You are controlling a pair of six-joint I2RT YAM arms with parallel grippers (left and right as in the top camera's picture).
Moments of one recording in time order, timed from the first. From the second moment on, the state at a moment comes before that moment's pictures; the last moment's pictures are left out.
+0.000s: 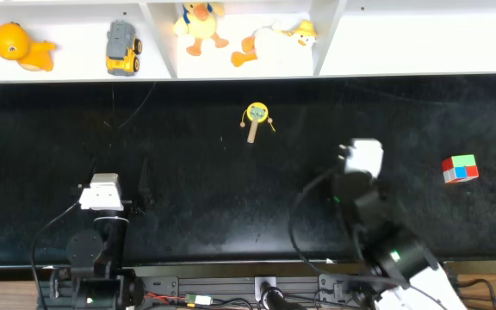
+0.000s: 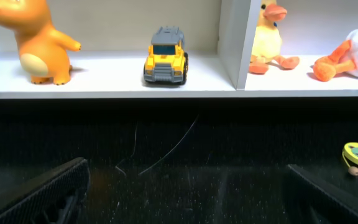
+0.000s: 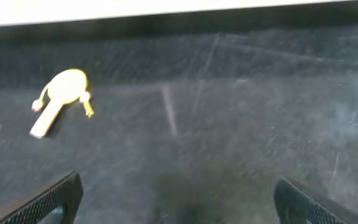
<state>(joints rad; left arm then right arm) 0.01 0.01 0.01 -0.08 0.03 0.00 0.57 0.77 0.61 -0.63 0.39 0.45</state>
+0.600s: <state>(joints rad) 0.01 0.01 0.01 -0.08 0.03 0.00 0.78 1.55 1.17 -0.76 0.31 0.61</state>
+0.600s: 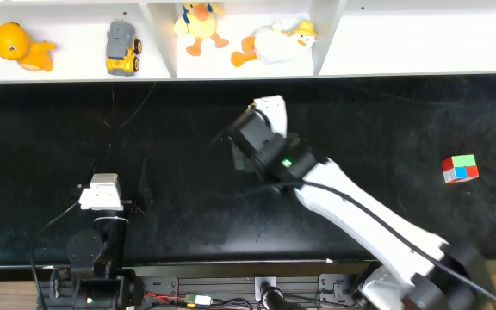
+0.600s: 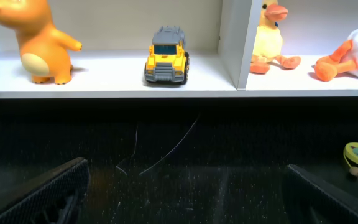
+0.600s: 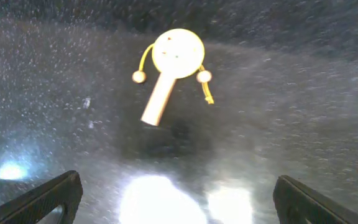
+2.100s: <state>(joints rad) 0.01 0.02 0.01 -0.08 0.03 0.00 0.69 1.89 1.24 -0.56 0.22 0.91</state>
